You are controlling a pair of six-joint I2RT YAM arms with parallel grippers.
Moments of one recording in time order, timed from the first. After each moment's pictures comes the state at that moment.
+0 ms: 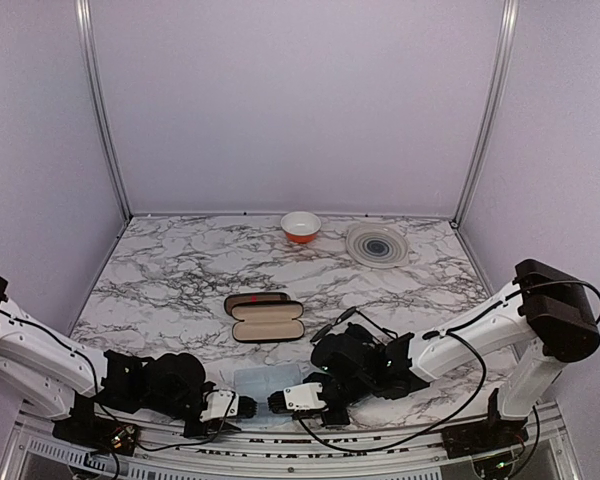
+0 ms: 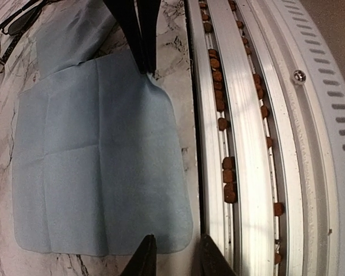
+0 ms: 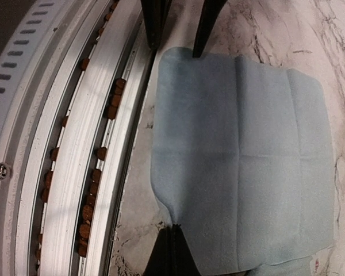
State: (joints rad) left arm -1.30 1.31 0.33 0.15 0.13 0.28; right arm 1.26 1.70 0.76 0.04 -0.26 -0.44
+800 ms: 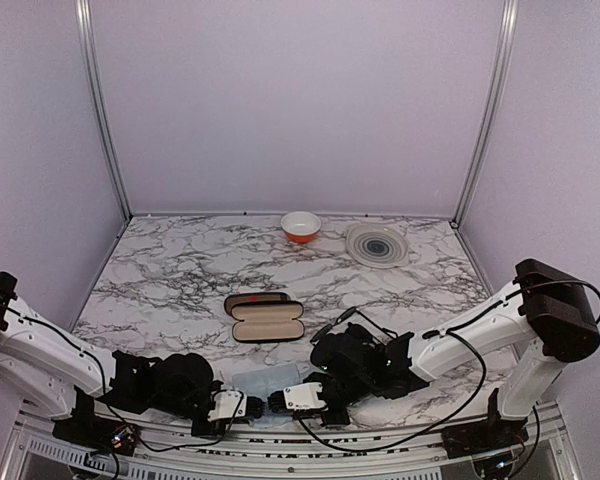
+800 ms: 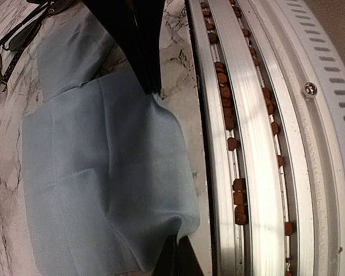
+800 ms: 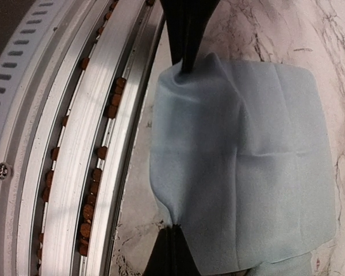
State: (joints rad) left arm -1.31 1.38 0.36 0.20 0.10 0.32; right arm 1.26 1.70 0.77 0.02 -0.27 -0.44
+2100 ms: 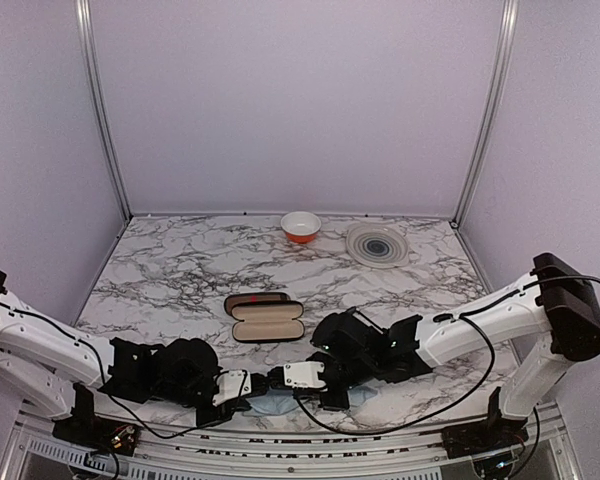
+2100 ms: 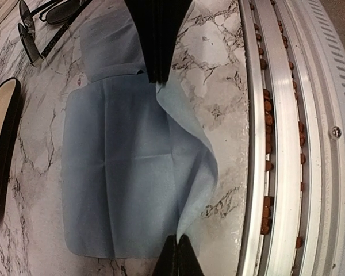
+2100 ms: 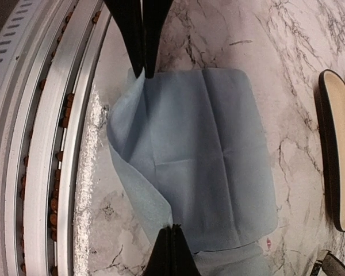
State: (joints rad) left arm -1.27 1.34 0.46 0.05 0.06 0.18; right arm 1.22 1.64 0.83 -0.09 -0.20 -0.41
